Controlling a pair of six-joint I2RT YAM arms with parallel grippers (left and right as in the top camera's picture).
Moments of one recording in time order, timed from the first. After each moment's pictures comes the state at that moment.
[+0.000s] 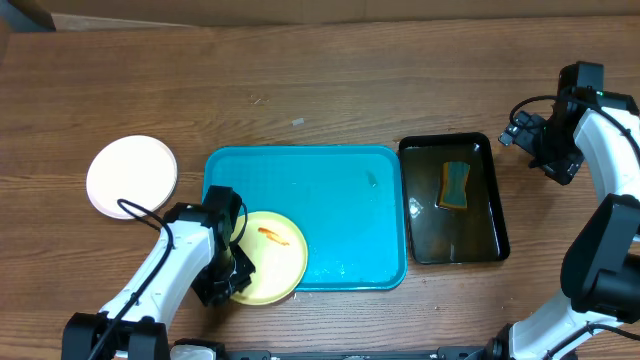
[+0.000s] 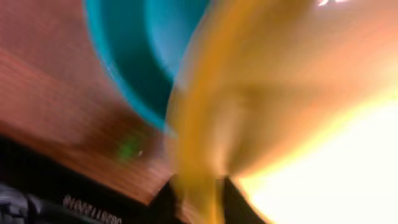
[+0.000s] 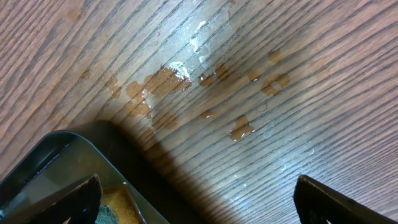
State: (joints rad) left arm -0.14 1.41 0.71 -1.11 0.03 -0.79; right arm -0.24 1.88 1.44 -0.96 -0.02 0.44
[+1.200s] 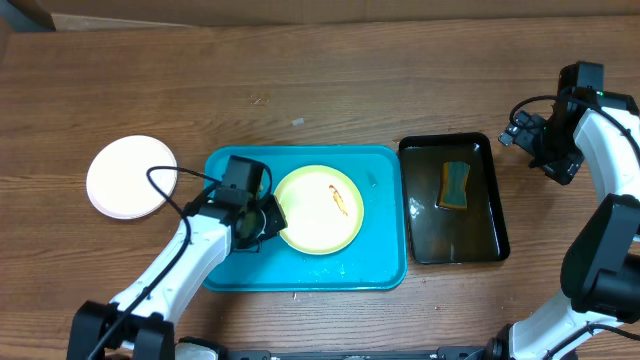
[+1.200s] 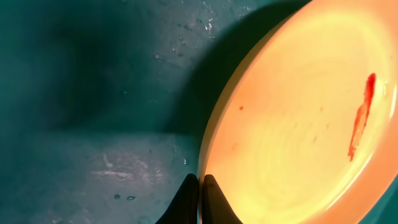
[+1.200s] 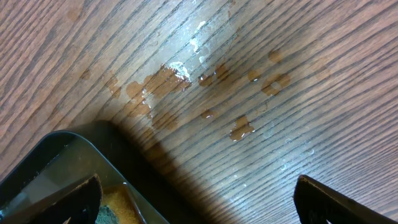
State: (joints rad) left arm -0.27 1.45 0.75 -0.57 0.16 -0.68; right arm -0.24 1.88 1.44 -0.96 -0.02 0.44
